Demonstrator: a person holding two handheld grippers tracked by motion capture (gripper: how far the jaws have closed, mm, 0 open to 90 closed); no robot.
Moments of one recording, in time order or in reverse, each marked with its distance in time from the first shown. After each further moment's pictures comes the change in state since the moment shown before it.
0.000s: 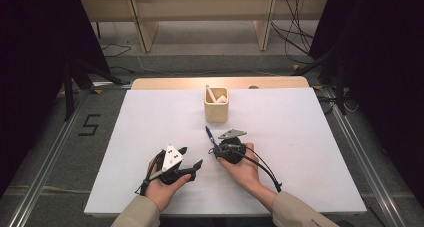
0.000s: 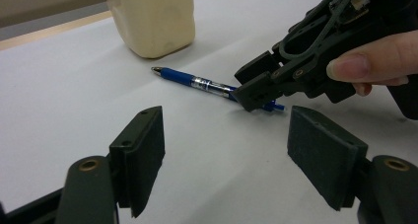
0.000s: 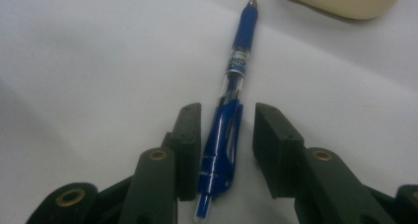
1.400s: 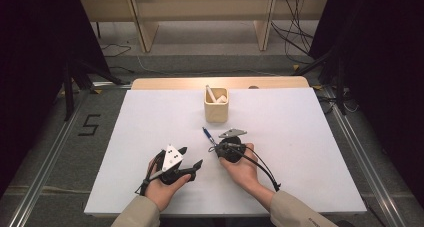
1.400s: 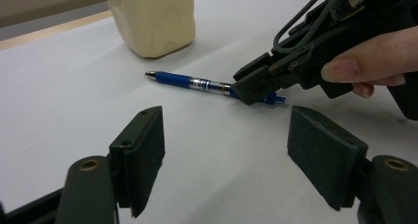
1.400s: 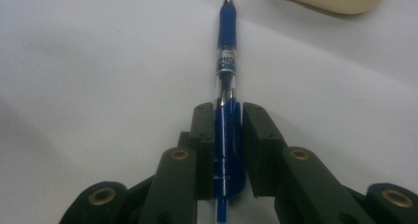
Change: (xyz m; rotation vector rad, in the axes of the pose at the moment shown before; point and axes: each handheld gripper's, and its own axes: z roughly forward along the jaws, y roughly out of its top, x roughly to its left) left arm 0.001 0.000 0.000 0.002 0.001 0.003; right arm -0.001 0.001 0.001 0.007 -0.015 0.037
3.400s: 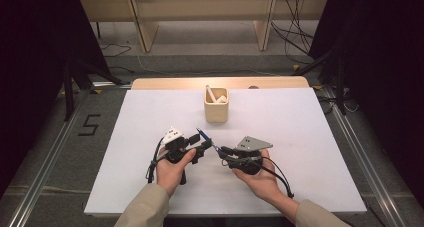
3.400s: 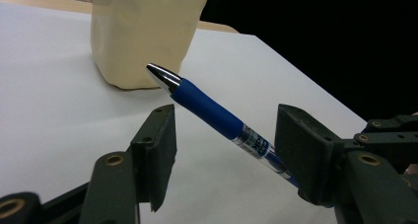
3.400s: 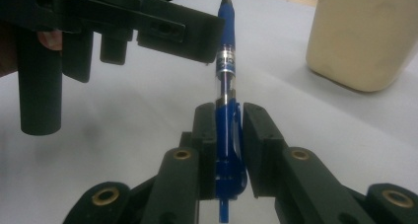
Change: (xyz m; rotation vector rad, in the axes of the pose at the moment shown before) left arm 0.017 0.027 0.042 -0.117 -0.142 -0.423; right arm -0.008 -0.024 -0.063 -0.283 0.242 -0.141
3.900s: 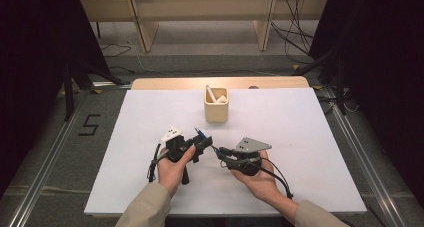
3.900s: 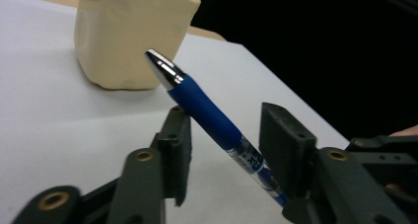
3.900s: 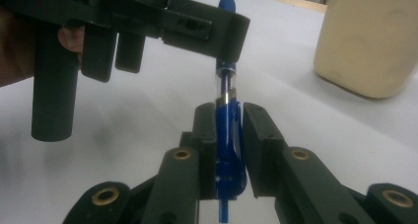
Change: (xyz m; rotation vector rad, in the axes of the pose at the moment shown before) left arm 0.001 0.000 0.001 -0.046 -0.062 -0.095; right arm 0.004 0.000 0.001 -0.009 0.011 -0.016
